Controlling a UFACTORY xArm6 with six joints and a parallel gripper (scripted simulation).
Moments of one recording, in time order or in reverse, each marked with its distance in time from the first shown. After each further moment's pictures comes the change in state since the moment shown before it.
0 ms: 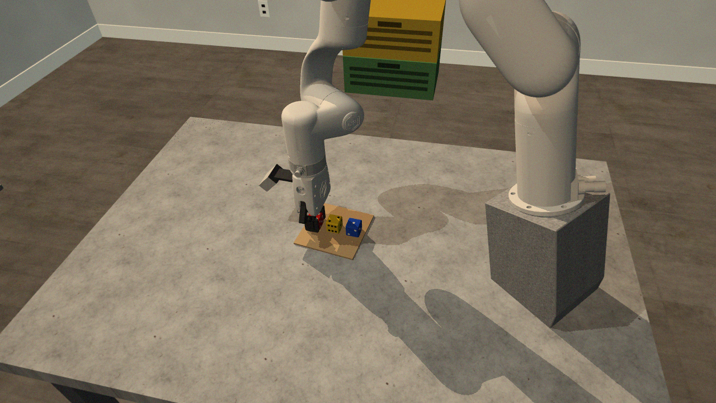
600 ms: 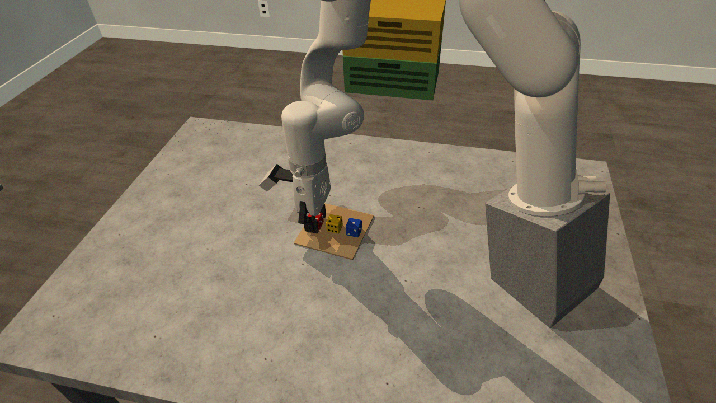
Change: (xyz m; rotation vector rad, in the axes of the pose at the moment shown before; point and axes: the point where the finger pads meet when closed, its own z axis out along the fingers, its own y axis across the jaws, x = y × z) arm 0.000 0.000 0.000 0.000 0.000 0.000
